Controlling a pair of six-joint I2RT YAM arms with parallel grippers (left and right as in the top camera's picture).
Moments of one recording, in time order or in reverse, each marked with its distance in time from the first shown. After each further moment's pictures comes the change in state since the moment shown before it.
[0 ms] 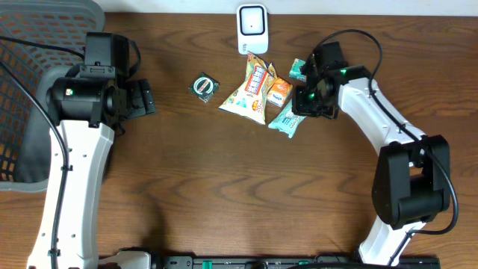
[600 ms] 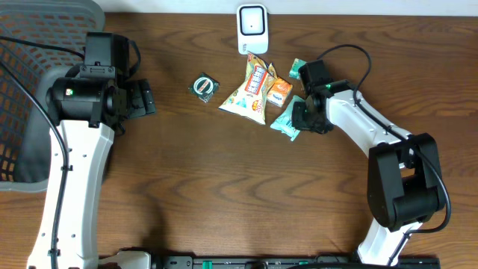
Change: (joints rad) left arm 0.000 0.000 0.000 0.000 0.000 0.000; right arm 0.059 0.000 -0.127 0.019 0.297 0.122
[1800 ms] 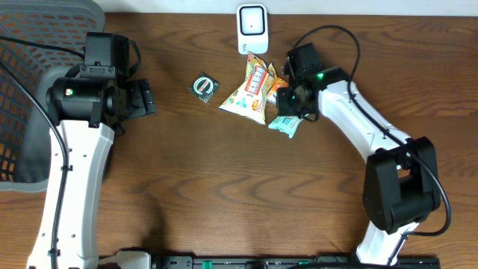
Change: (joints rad) left arm 0.000 0.000 0.000 0.000 0.000 0.000; right arm 0.068 0.000 0.149 0.000 -0.130 -0.104
